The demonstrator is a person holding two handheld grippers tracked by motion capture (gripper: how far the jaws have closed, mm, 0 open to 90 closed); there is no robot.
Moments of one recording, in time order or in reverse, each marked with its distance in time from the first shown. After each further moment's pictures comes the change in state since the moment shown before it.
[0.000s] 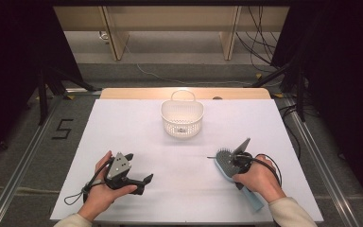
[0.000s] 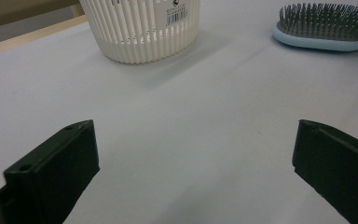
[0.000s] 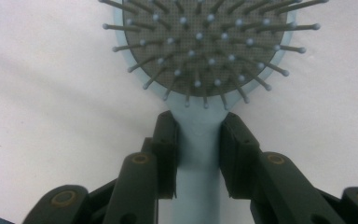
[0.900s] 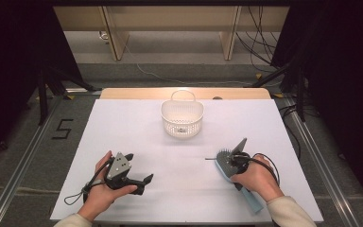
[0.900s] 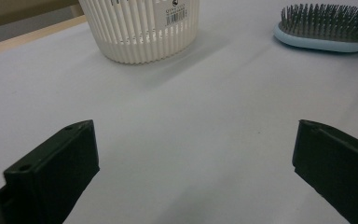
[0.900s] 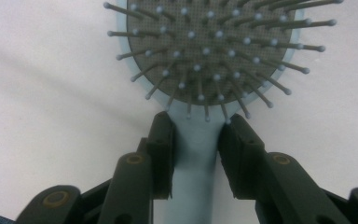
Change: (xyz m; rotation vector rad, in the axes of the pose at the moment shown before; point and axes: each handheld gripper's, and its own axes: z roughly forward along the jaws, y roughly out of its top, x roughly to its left) left arm 0.000 0.000 0.000 -0.001 -0.001 0.000; right arm 0.004 0.004 0.001 0.035 -0.019 -0.024
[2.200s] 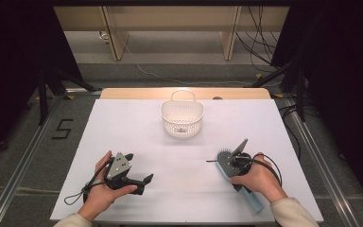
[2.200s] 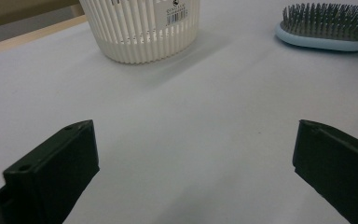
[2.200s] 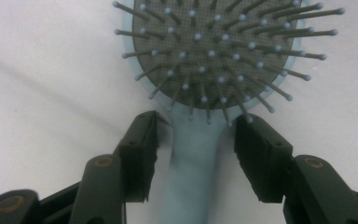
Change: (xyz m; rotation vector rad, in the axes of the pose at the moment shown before) left arm 0.000 0.000 0.000 0.000 0.001 0.000; right arm -0.002 -0.004 -0.001 -0.032 0.002 -0.055
